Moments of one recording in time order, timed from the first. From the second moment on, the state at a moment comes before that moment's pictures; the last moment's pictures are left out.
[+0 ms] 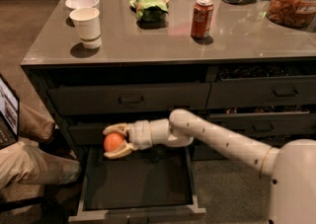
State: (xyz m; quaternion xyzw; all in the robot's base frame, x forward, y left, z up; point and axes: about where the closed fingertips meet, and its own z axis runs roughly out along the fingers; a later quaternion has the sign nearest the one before) arm 0.540 0.161 0.592 -0.61 0.42 0.44 0.51
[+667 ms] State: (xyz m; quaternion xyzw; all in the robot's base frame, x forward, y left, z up) arm 0.512 0.122 0.800 -0.64 0.41 0.40 0.52
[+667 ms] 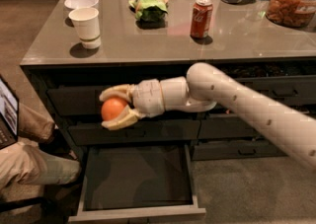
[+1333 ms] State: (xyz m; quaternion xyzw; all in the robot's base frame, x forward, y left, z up) arm 0.515 0.144 0.896 -0.64 0.44 0.34 0.53
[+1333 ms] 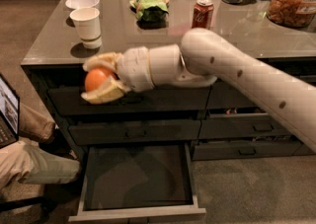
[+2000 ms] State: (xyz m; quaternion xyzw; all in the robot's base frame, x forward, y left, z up) arm 0.632 0.191 0.914 -0.59 0.52 0.29 0.55
